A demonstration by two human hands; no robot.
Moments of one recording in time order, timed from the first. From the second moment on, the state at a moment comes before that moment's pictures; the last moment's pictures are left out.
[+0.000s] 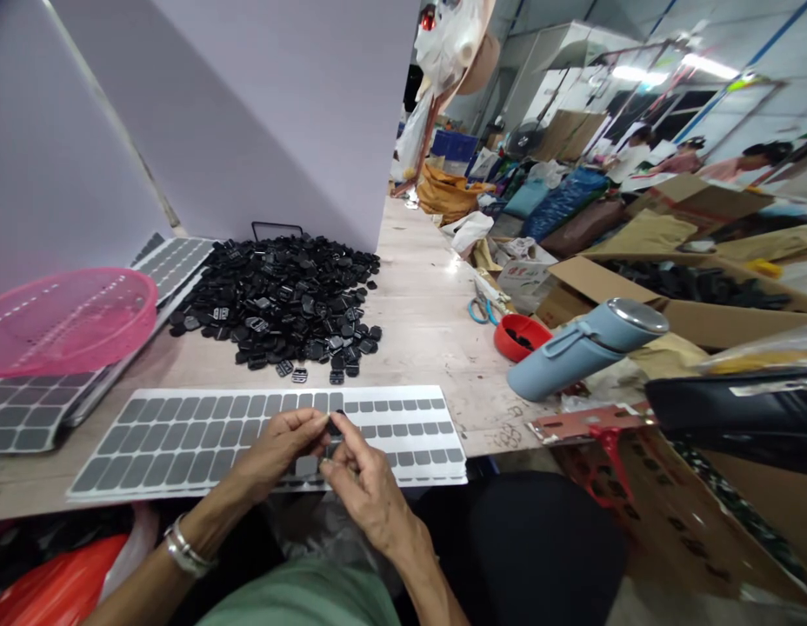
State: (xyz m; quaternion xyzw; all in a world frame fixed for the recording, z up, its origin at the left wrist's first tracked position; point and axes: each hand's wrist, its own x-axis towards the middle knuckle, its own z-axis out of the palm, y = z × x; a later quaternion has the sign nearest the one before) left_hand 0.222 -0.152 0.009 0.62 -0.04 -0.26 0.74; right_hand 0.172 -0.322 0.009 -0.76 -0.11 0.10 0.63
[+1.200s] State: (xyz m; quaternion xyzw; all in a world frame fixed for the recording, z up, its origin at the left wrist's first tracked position) left_hand 0.201 -0.161 0.014 0.53 -0.01 -0.31 0.79; right_hand 0.166 -0.338 0.005 -0.86 -0.06 -0.02 0.51
